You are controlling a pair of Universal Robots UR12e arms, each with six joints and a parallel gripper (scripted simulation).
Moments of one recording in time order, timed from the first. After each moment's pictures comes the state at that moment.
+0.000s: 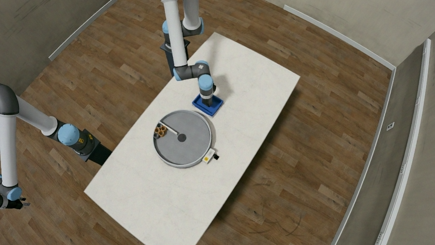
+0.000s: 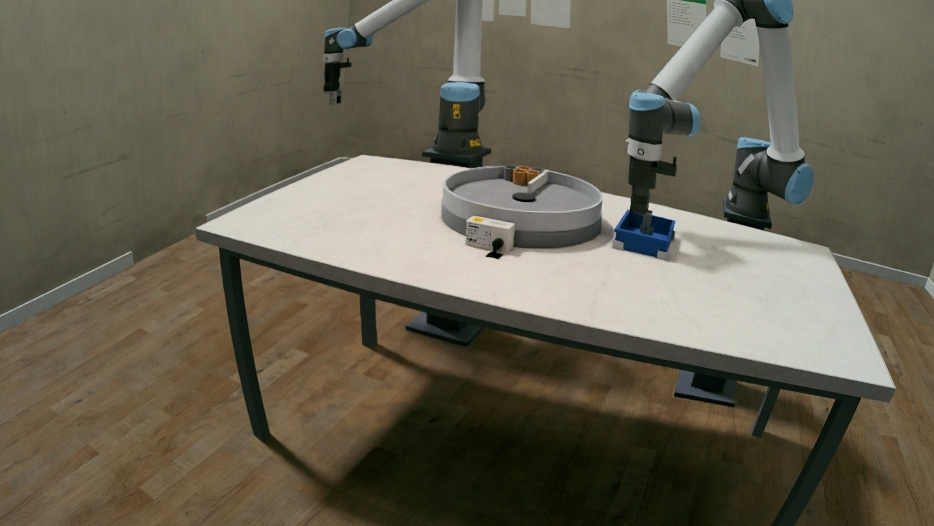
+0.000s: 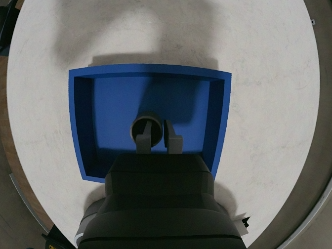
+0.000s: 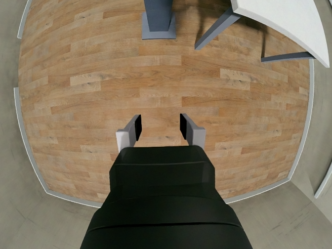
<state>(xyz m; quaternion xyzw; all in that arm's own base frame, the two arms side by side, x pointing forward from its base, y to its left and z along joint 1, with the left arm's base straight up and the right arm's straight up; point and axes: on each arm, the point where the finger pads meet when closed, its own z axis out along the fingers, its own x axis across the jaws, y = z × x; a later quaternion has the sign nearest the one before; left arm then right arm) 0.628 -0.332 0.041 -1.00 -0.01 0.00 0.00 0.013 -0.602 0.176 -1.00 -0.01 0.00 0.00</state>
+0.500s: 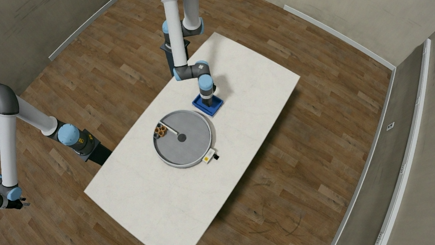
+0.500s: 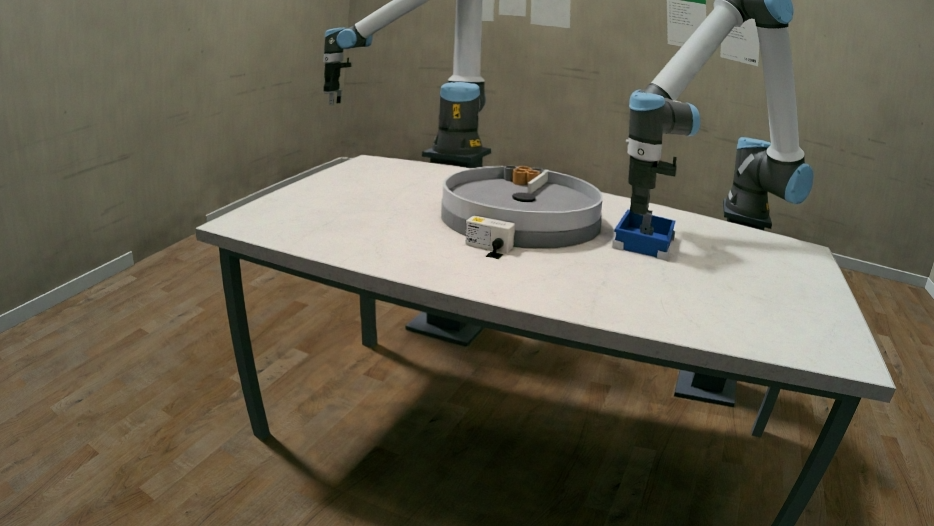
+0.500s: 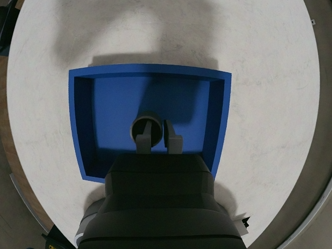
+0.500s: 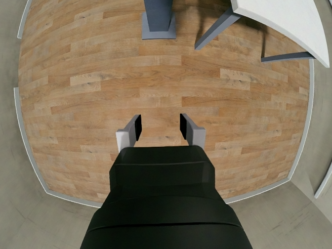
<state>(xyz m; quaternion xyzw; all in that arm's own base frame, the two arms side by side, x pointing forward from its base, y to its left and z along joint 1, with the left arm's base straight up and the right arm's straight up) 0.628 -0.332 0.041 -1.00 -0.01 0.00 0.00 0.013 -0.602 0.176 -1.00 -0.01 0.00 0.00</state>
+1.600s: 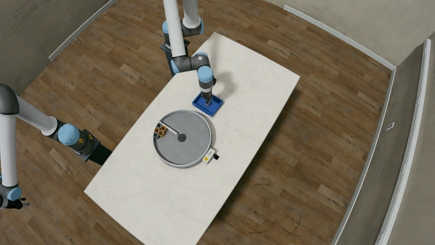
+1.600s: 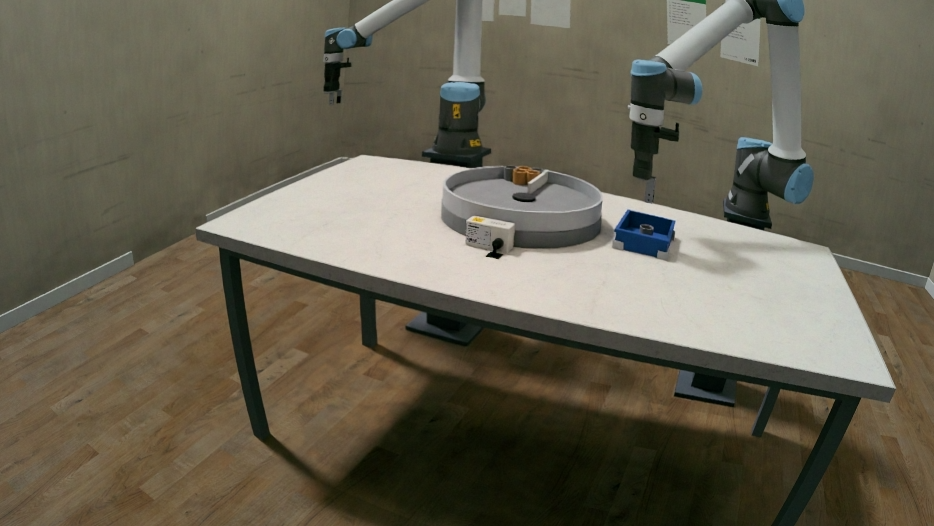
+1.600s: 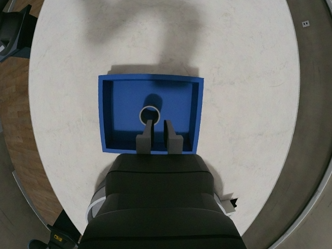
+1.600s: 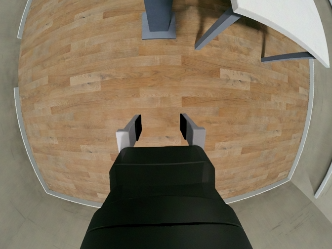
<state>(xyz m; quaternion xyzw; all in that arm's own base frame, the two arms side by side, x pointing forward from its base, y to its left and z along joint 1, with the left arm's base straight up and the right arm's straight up) 0.629 -0.333 0.132 -1.00 -0.01 0.00 0.00 0.013 -0.602 0.176 -1.00 -0.01 0.00 0.00</state>
